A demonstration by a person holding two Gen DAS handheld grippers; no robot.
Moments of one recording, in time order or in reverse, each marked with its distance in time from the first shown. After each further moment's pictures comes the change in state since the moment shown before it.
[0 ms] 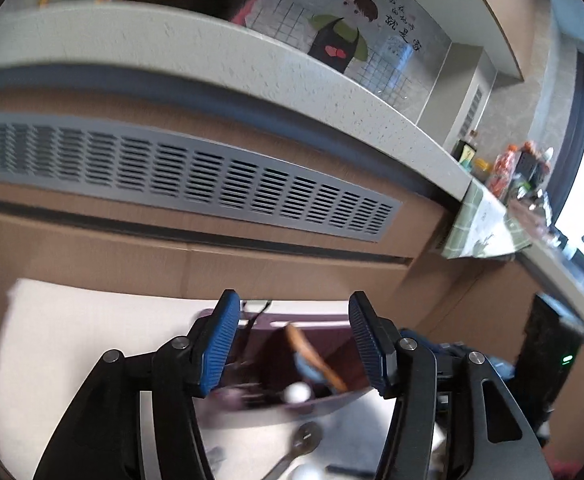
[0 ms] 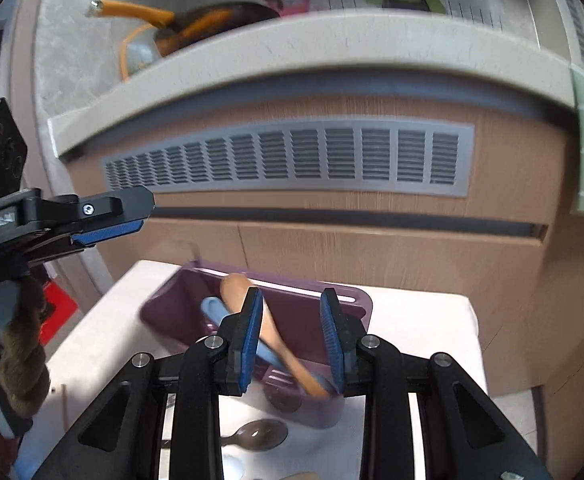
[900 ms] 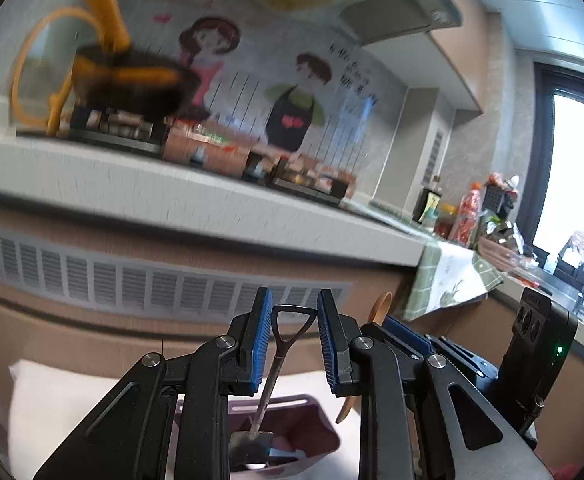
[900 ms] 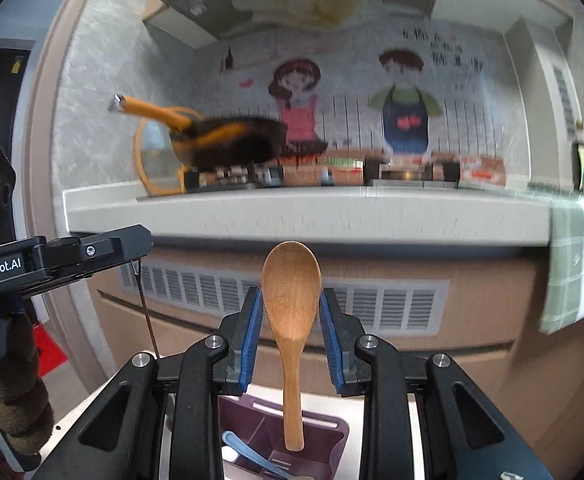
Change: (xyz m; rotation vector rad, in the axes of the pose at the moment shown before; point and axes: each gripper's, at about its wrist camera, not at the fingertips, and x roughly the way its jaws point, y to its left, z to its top) left arm -0.023 -0.041 0.060 0.062 -0.205 -0.094; right arm -0.046 0.011 0.085 -0.043 -0.287 -0.034
